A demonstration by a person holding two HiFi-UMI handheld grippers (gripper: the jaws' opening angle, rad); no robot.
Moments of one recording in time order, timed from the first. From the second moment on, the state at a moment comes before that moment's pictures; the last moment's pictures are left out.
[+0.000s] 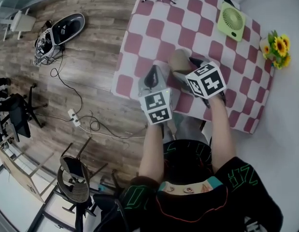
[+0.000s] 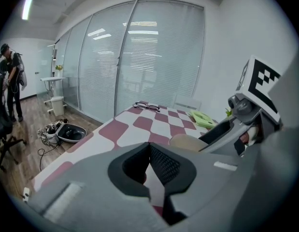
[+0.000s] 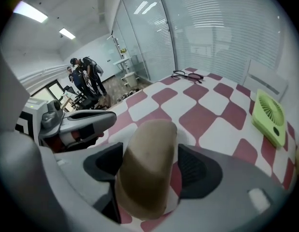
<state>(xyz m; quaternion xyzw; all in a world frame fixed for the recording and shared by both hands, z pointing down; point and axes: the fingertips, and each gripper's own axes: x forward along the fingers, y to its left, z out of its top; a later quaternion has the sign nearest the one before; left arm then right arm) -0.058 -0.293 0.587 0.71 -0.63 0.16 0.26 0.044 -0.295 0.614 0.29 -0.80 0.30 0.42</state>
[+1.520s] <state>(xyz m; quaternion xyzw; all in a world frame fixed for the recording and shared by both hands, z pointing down) -0.101 -0.344 0.483 0.75 -0.63 0.10 0.15 0.023 -0.352 0.511 0.43 -0.84 0.19 0.27</state>
